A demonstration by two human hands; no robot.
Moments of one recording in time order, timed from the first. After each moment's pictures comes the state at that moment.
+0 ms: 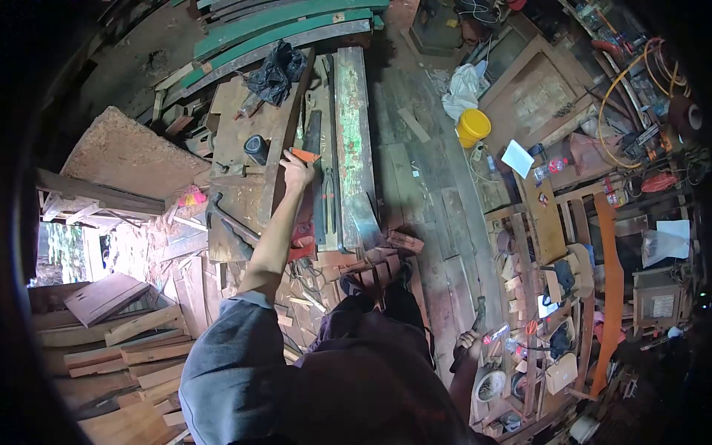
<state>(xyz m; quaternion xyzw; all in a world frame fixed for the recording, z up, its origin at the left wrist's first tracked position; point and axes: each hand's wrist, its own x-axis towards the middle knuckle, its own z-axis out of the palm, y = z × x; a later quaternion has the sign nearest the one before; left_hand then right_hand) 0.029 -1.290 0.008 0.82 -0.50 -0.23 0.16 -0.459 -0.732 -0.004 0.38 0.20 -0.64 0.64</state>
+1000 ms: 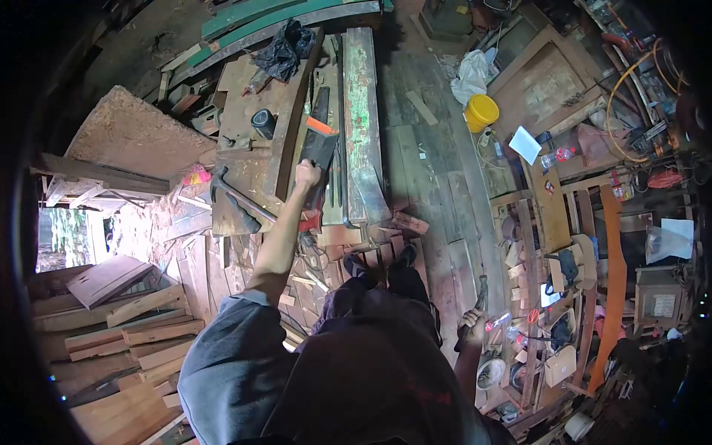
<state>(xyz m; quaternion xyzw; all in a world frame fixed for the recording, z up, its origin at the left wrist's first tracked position) 0.037 -1.220 -0.030 0.78 -0.53 -0.29 0.15 -0.450 -0.752 0.009 0.34 0.30 -0.65 0.60</state>
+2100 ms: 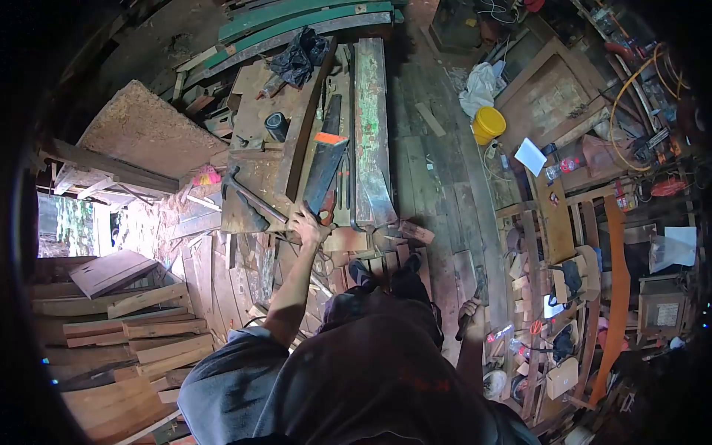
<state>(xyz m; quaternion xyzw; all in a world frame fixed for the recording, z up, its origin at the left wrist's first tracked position) 0.034 -1.054 -0.016 0.83 -0.51 -0.19 0.14 -0.451 -0.800 -0.004 0.36 0.22 -0.57 0.70</state>
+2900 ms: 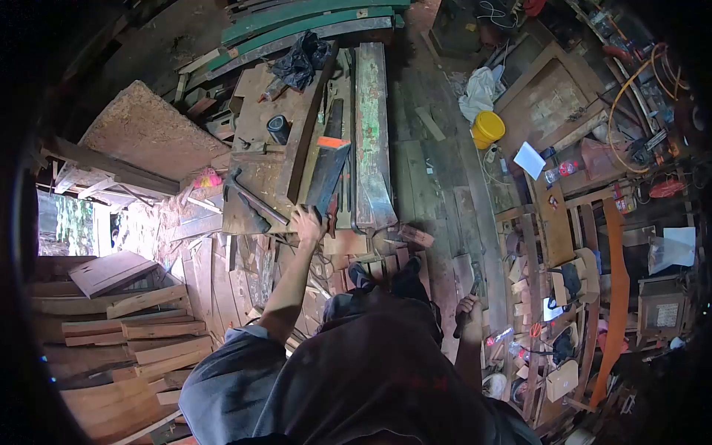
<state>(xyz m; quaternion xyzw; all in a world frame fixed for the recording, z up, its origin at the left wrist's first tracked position) 0.056 -1.070 -0.049 0.78 -0.60 -0.13 0.08 -0.446 -0.818 -0.011 0.36 0.25 -0.57 0.70</state>
